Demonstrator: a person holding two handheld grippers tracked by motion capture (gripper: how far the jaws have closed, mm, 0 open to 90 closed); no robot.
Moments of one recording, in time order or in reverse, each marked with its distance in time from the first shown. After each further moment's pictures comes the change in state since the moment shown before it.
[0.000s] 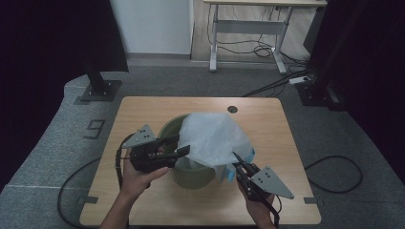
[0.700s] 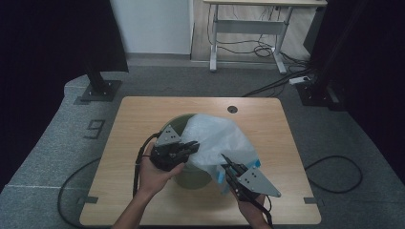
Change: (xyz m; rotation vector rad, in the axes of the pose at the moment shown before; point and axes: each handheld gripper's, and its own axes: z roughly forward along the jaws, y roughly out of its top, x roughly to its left) left arm -0.004 -0.008 0.044 0.139 0.074 0.045; right arm 0.017 -0.001 0.013 0.030 0.060 -0.037
